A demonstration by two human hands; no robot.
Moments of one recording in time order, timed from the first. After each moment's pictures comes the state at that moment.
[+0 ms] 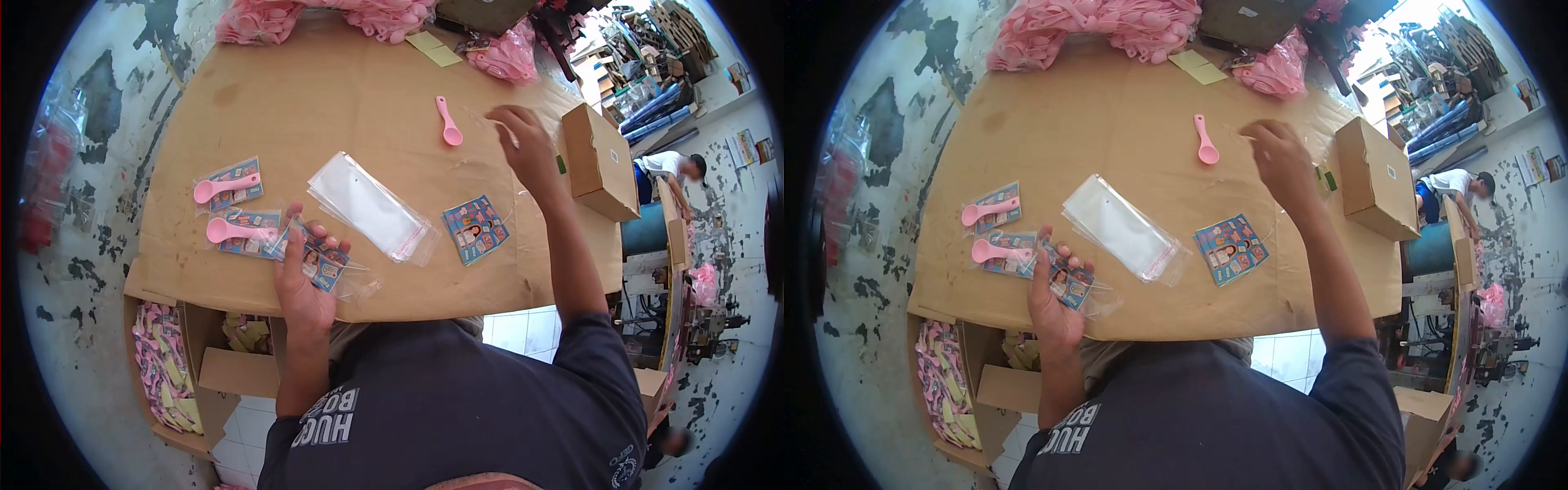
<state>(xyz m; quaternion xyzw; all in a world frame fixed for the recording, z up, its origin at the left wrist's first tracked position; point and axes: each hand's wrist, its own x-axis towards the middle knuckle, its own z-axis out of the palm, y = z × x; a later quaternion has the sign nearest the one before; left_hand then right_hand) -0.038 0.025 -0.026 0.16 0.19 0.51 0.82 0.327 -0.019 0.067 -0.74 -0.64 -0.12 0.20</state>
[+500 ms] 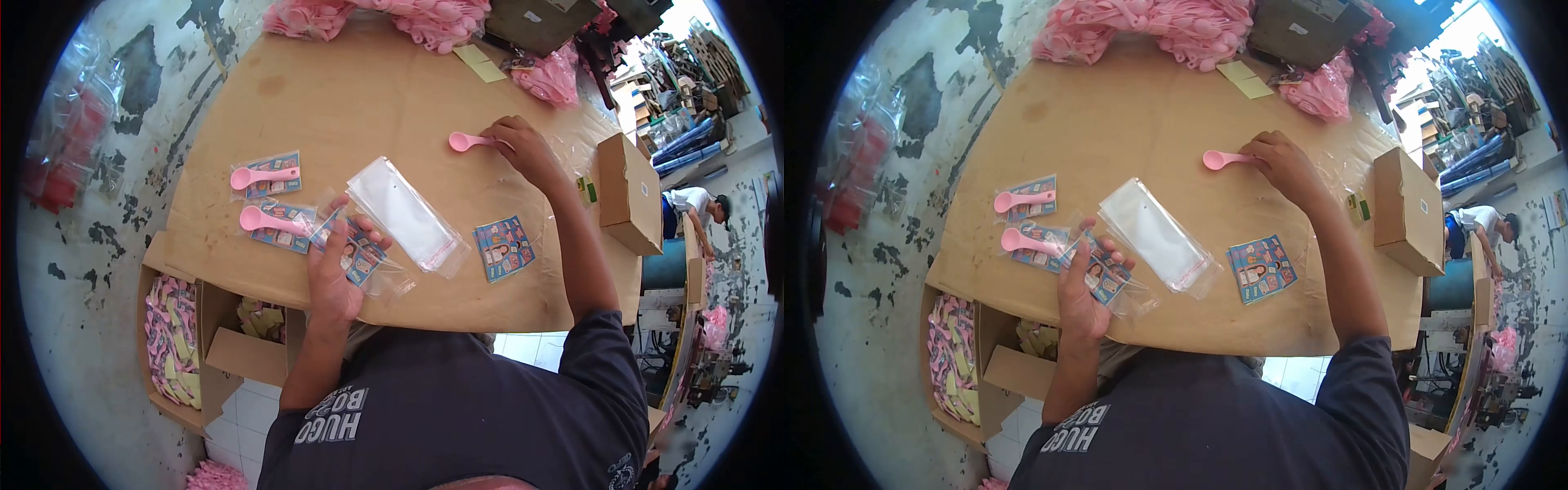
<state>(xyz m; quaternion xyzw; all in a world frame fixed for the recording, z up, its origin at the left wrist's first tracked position) -0.029 0.033 -0.026 0.21 0.20 0.50 0.82 0.348 0.046 0.037 -0.64 -0.76 -0.01 0.11</state>
